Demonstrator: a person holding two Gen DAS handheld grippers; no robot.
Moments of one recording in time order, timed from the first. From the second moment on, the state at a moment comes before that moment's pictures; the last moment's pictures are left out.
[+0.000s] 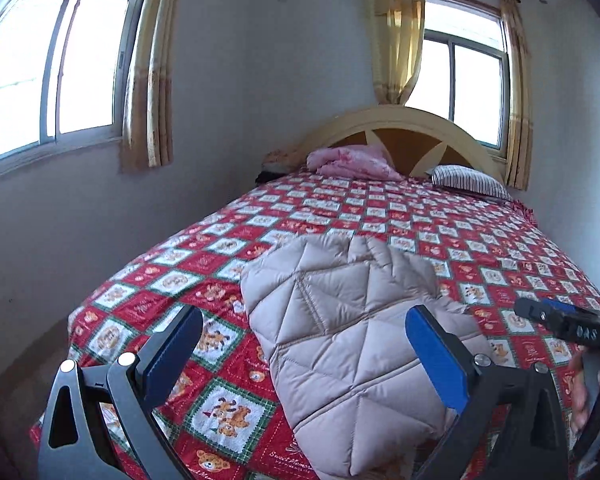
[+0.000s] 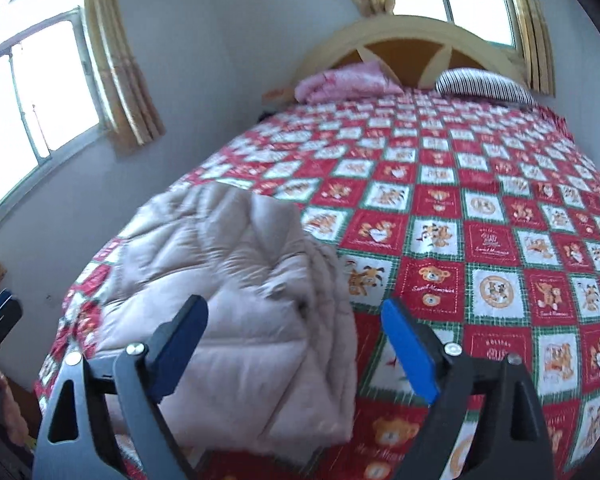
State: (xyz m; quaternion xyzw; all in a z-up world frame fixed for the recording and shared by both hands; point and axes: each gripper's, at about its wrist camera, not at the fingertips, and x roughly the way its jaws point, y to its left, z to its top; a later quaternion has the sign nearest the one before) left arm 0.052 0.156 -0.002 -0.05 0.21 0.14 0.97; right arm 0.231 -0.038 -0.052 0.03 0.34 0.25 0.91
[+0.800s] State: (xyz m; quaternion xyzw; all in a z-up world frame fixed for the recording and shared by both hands) left arm 0.036 0.149 0.009 -0.07 0.19 0.13 0.97; right arm 0.151 -0.029 -0.010 0.03 0.27 0.28 0.92
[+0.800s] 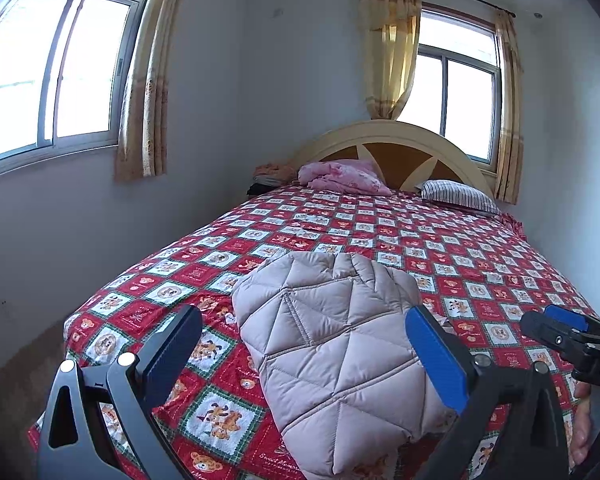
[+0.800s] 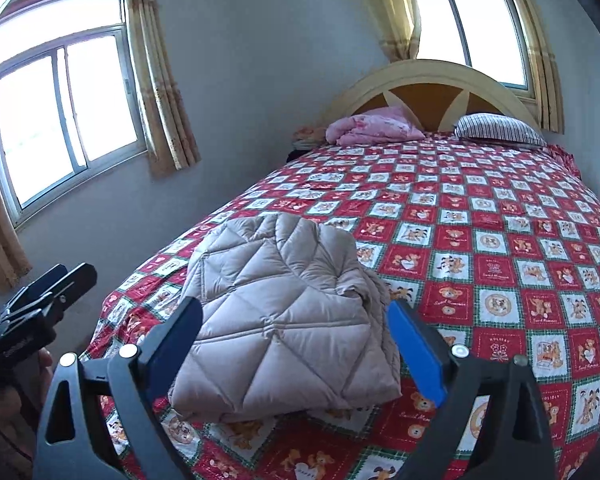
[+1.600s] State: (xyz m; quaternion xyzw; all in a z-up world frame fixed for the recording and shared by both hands) left arm 0.041 0.141 0.004 -0.05 0.19 0.13 0.97; right arm 0.147 -0.047 -0.002 0.05 0.25 0.28 0.93
